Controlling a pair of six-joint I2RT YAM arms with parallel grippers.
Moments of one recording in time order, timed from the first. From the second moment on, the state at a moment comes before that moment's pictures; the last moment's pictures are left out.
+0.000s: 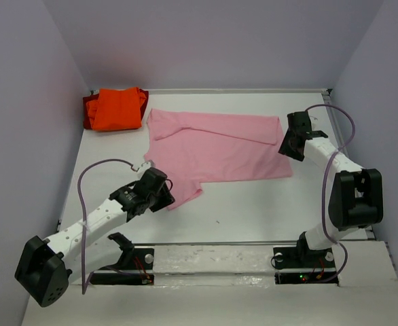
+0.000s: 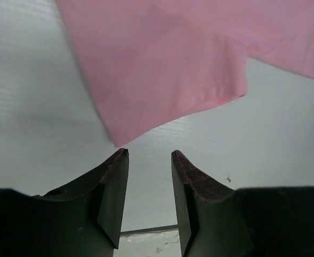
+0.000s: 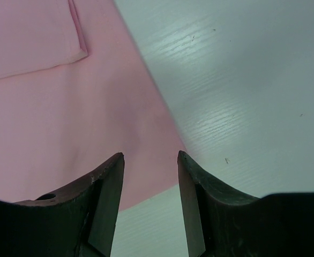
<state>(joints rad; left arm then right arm) -0.65 0.95 0.60 -0.55 -0.16 -0.98 0.10 1.58 1.10 -0.52 0.32 0.48</state>
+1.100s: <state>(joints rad) -0.82 1.15 0.55 -0.60 -0.33 -1.27 0.10 1.49 1.08 -0.51 0.31 0.49</state>
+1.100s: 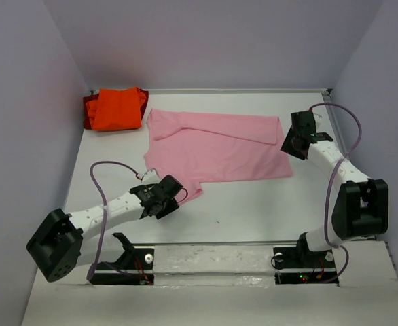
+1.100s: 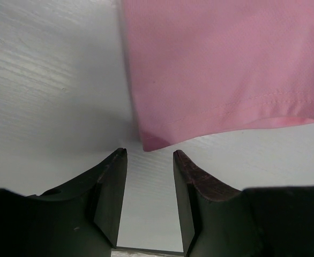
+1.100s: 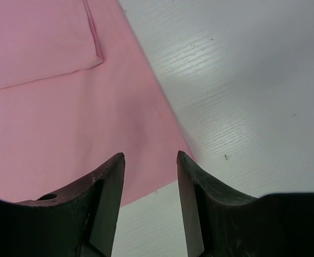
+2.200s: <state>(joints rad) -0.82 1.25 0.61 -0.57 -0.39 -1.20 0.10 1.51 1.05 -0.55 0.34 0.48</state>
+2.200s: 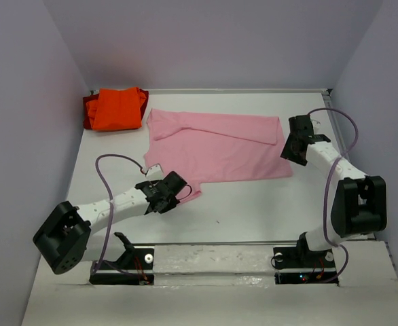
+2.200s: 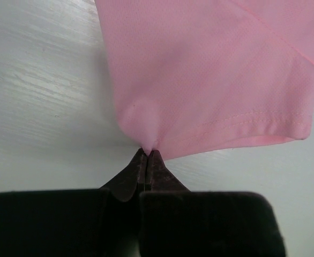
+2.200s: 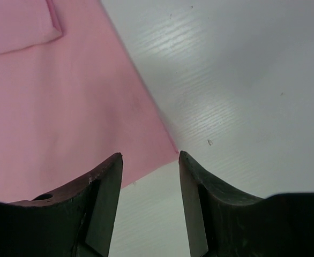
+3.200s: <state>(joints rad) -0.82 1.10 0.59 -0.56 -0.39 -1.14 0.10 1.63 0.95 -0.62 0.32 0.52</state>
